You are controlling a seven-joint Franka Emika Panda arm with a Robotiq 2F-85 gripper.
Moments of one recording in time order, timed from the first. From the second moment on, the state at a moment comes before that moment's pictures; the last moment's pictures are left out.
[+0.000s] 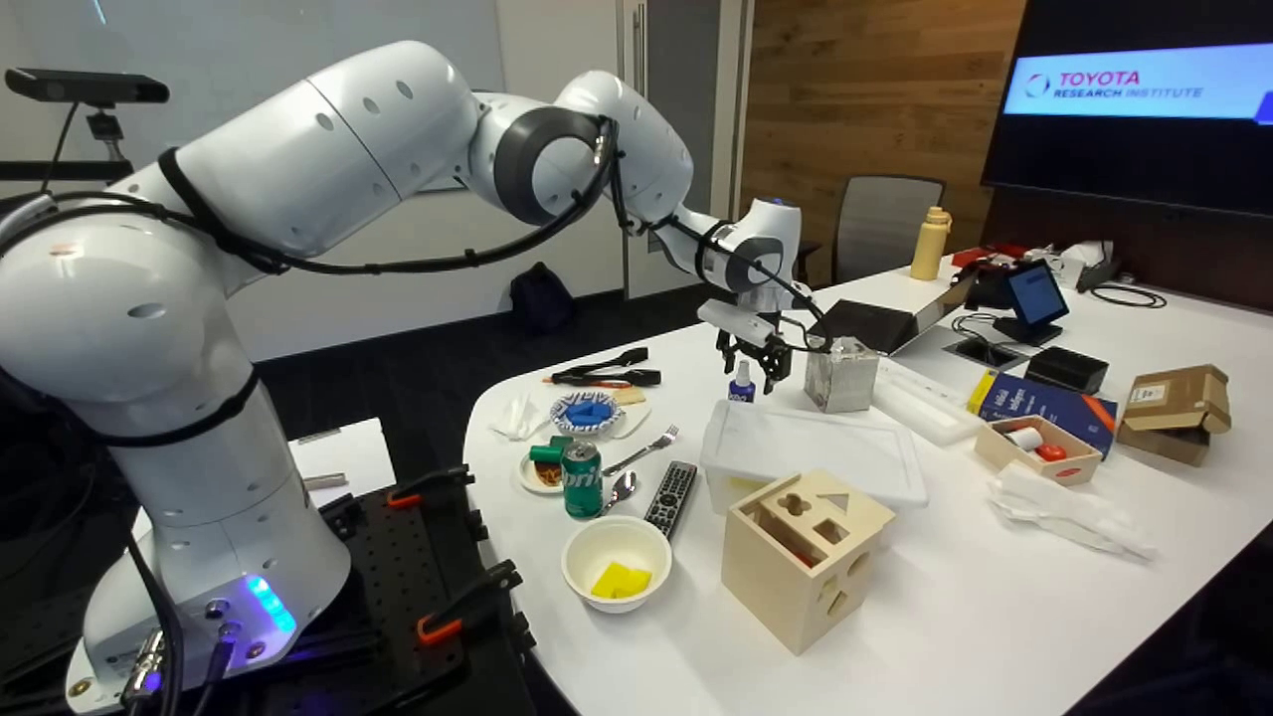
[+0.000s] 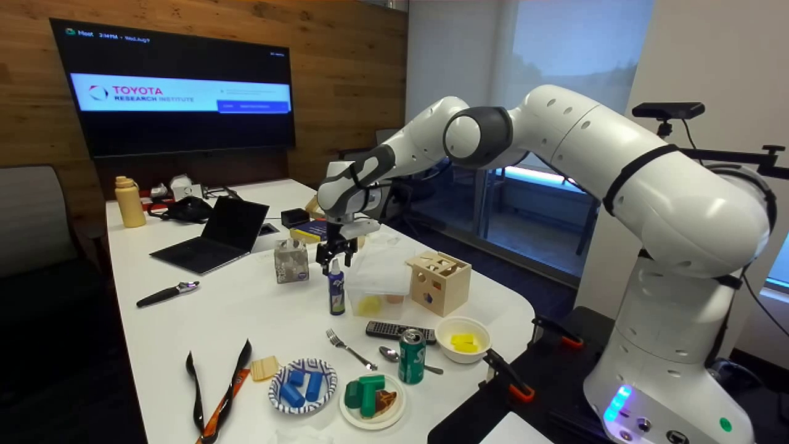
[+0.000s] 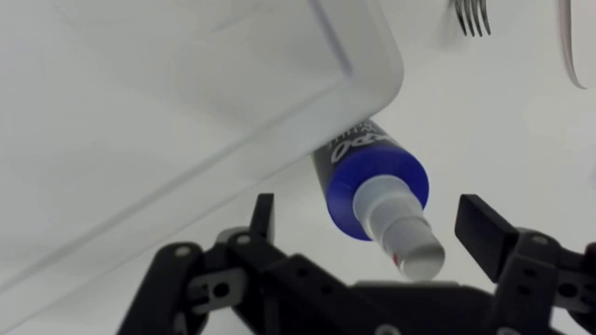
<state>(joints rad) 0.05 1.11 0.10 -1.14 -0.03 2.28 -0.10</state>
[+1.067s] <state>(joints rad) 0.06 1.12 0.11 -1.11 -0.02 2.26 -0.09</state>
